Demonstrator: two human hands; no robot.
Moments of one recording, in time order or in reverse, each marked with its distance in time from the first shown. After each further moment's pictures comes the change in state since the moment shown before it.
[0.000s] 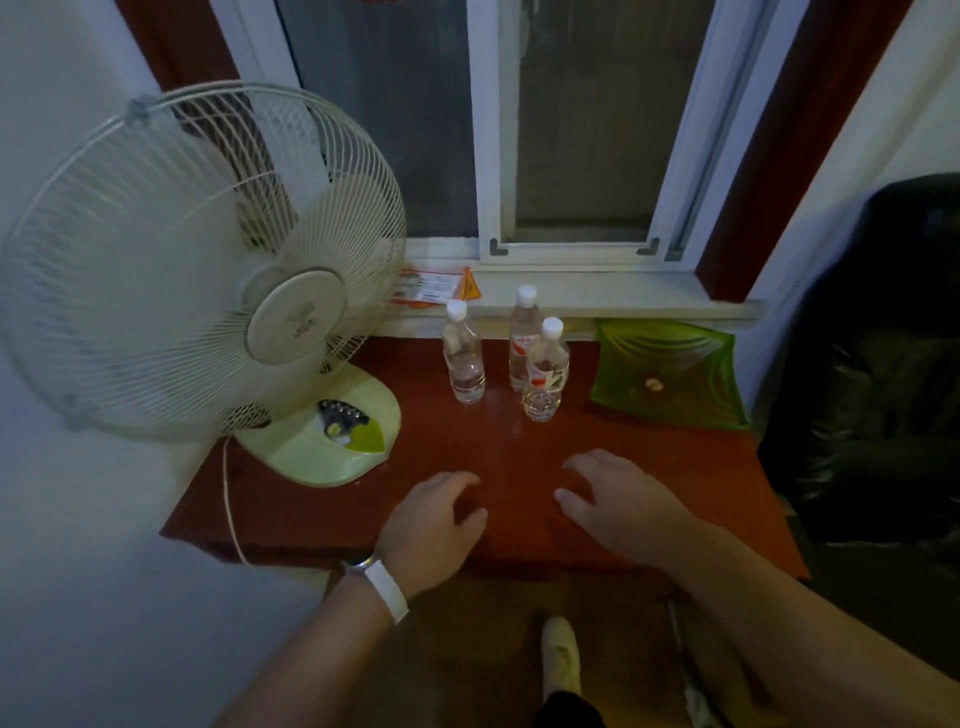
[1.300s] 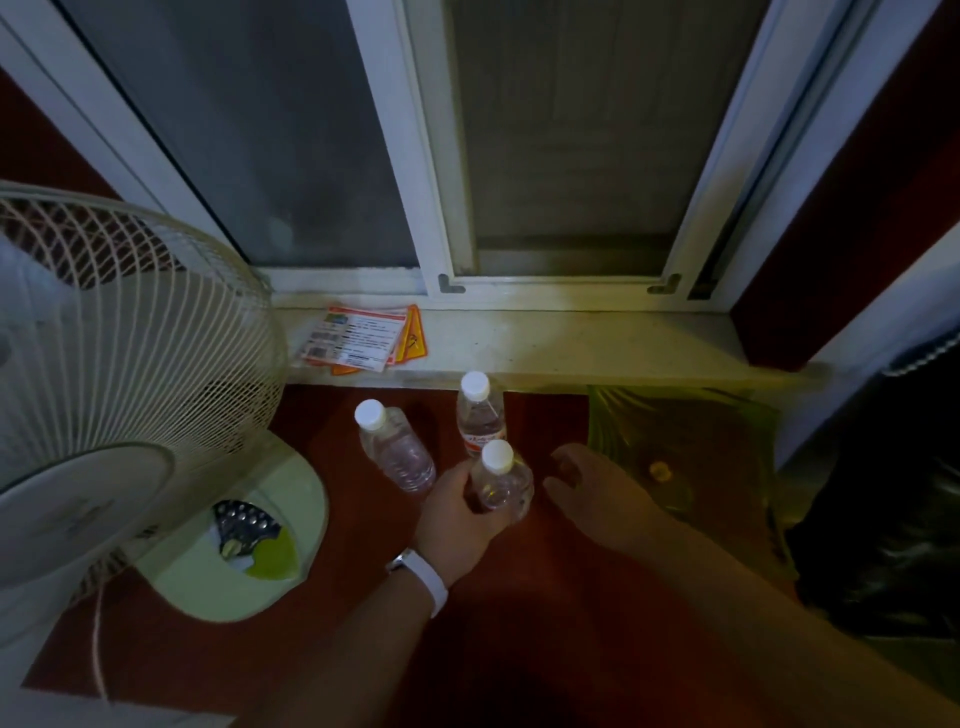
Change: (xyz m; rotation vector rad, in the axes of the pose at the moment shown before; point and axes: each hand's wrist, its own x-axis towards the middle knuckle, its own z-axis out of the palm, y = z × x) left_hand 0.261 0.037 0.073 -0.581 0.112 -0.213; right_hand 0.243 0.128 -0.033 0.403 -0.046 0.120
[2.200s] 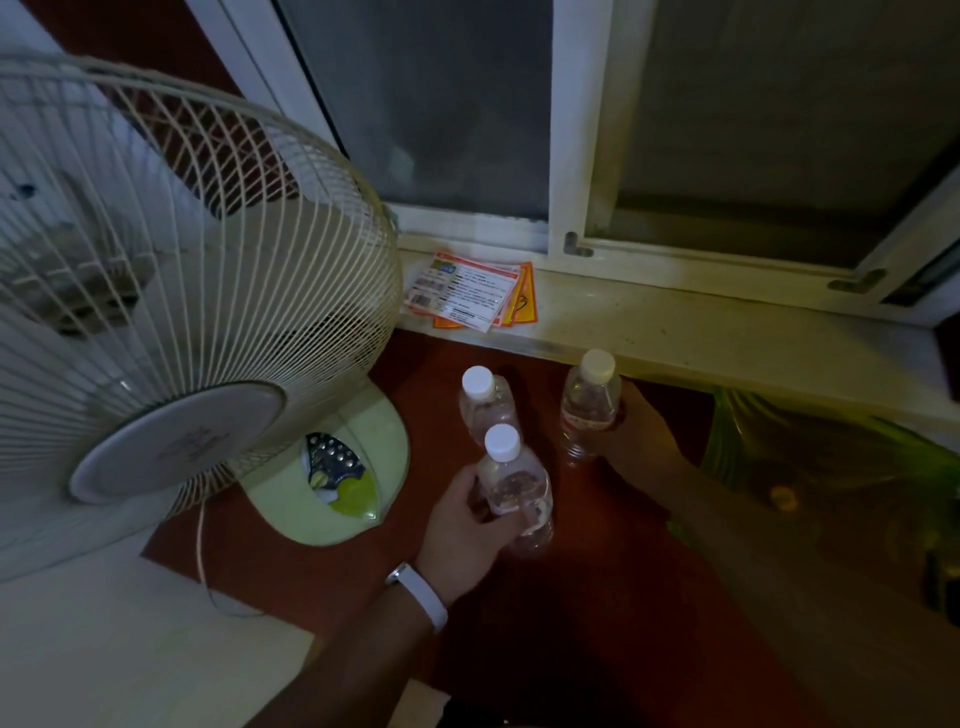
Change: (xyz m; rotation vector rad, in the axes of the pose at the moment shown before) left_hand -0.032 -0.040 -0.063 -0.304 0.130 -0.233; right_hand 0.094 -0.026 0.054 0.416 0.030 -0.058
